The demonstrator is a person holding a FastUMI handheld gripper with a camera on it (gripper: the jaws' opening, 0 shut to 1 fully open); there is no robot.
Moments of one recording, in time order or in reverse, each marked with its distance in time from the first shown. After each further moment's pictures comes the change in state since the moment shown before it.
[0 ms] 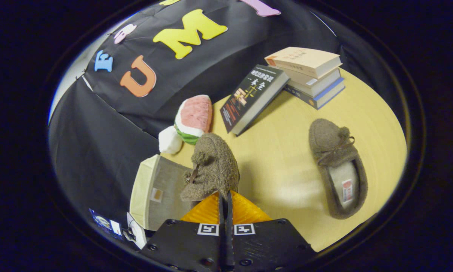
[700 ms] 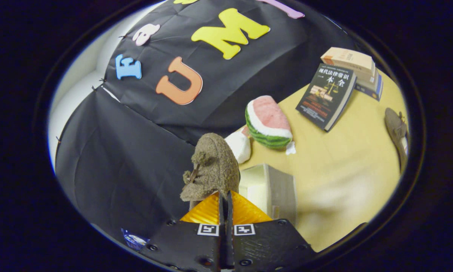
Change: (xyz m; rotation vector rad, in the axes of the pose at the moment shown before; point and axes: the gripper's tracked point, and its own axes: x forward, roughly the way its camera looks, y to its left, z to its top) arm 0.072 0.244 -0.031 0.102 -0.024 0.214
